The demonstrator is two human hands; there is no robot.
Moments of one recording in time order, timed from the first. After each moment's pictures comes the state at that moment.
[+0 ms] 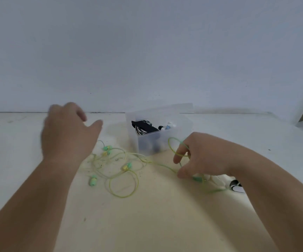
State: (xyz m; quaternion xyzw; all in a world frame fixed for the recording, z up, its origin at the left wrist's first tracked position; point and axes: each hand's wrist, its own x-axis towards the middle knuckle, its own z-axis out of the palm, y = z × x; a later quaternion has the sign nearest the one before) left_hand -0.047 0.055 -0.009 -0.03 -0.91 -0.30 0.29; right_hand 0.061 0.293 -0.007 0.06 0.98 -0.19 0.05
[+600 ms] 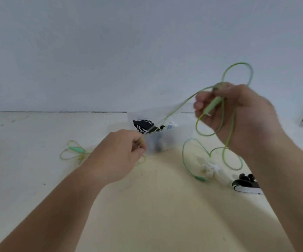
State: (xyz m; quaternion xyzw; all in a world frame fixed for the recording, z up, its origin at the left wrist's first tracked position) left_hand -0.022 0.094 -0.031 -0.30 -0.91 -0.29 0.06; right_hand 0.061 0.308 0.025 -0.03 0.51 -0.83 -0.21
